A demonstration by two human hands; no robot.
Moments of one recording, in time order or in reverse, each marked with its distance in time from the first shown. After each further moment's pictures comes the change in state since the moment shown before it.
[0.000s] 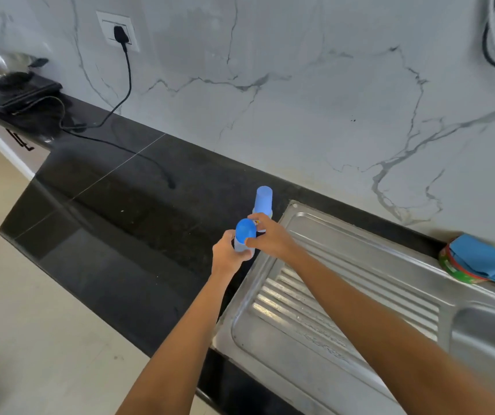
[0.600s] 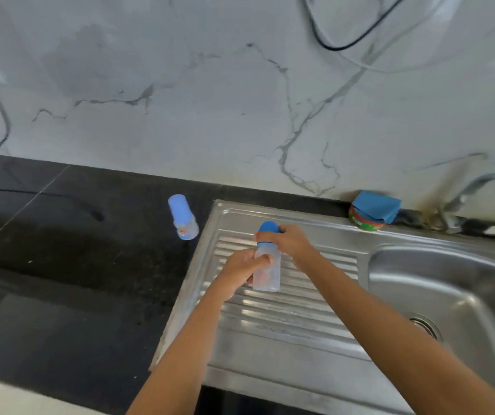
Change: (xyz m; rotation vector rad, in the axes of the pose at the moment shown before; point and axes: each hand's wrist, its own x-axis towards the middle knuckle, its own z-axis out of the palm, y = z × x) left_hand -0.077 0.090 0.110 -0.241 -0.705 0.037; right_hand -0.104 0.114 -0.106 0.541 0.349 0.434
